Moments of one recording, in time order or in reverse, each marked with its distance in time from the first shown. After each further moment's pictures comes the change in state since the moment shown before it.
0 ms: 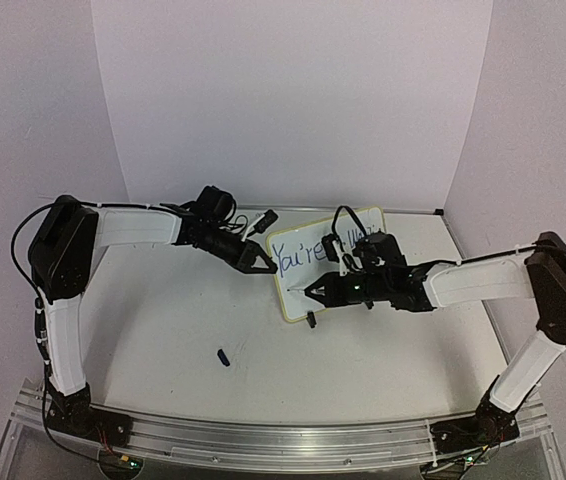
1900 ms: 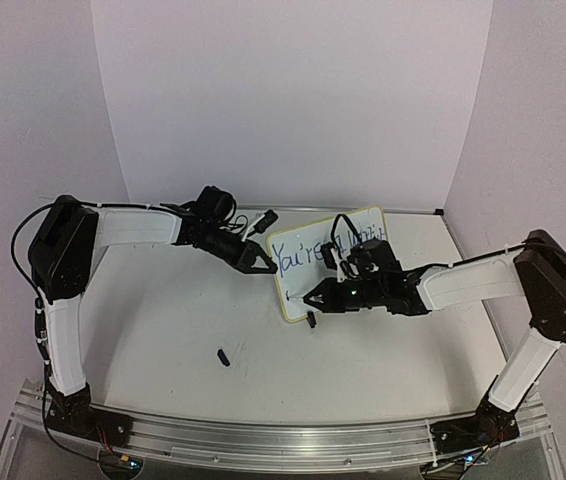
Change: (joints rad) left arm -0.001 0.000 0.000 0.000 -0.006 0.000; right arm 0.000 0.049 -0.008 0.012 -0.001 0.066
